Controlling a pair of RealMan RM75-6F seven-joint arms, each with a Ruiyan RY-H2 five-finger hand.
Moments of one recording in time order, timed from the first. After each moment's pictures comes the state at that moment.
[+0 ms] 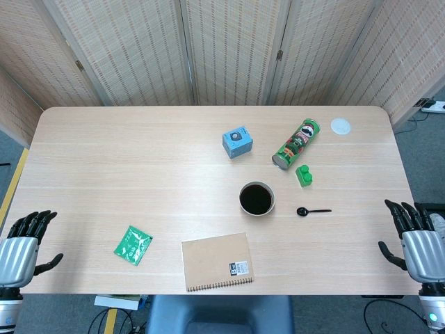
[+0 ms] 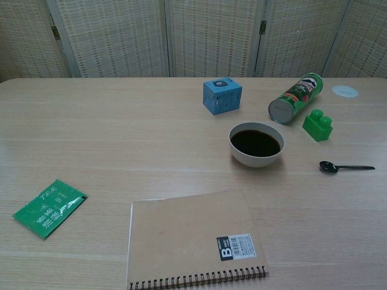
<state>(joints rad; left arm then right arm) -0.09 -1.15 -0.04 -1.65 1.50 1.50 0.19 0.04 -1.12 0.05 -1.58 -1.55 1.53 -0.05</state>
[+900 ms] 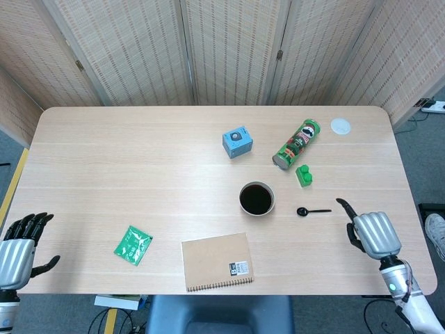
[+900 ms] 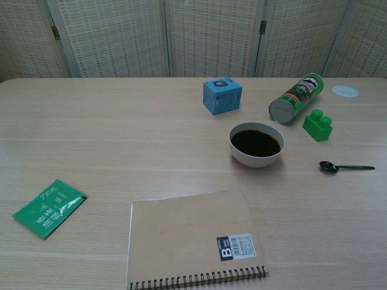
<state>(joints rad) -0.08 -1.14 -0.03 -1.64 1.49 1.50 0.19 0.23 -1.17 0.08 -1.61 -1.48 1.20 -0.20</state>
